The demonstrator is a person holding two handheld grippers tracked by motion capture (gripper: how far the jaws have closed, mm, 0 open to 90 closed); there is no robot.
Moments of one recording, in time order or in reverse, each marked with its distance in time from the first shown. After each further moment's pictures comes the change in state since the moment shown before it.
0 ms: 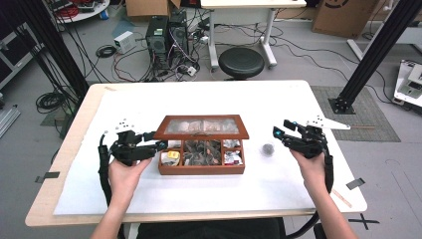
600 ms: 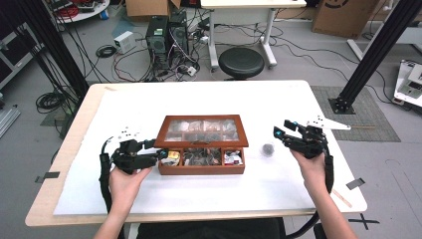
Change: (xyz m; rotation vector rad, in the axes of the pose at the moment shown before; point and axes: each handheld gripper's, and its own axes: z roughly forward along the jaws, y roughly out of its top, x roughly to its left) left arm -0.005 -0.020 -0.001 0.029 0.013 0.025; right arm -0.001 -0.001 -0.001 0.001 -0.004 0.005
